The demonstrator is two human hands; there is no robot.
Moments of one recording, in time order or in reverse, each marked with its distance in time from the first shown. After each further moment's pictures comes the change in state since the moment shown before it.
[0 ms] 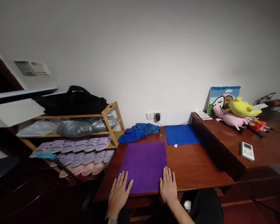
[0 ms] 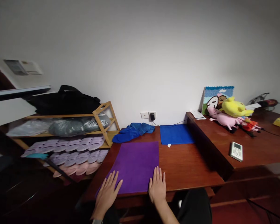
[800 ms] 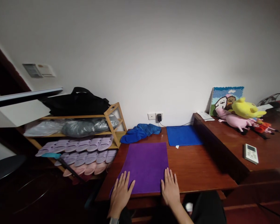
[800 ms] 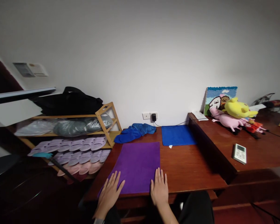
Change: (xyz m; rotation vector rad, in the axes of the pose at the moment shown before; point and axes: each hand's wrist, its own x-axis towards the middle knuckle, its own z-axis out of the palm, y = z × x) left_hand 0.002 0.013 -0.011 0.026 -0.094 -0.042; right_hand -0.005 0.004 -0.010 0.012 -0.026 -0.048
